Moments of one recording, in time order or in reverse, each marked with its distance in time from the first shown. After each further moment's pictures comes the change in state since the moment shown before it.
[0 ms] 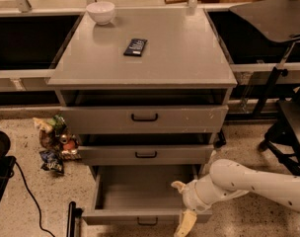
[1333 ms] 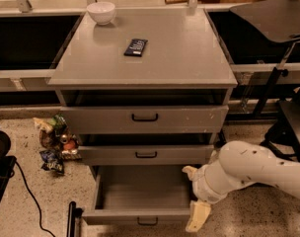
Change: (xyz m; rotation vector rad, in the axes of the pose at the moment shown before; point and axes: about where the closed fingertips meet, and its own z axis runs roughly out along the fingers) arm -0.052 0.019 -0.115 0.117 0.188 -0.053
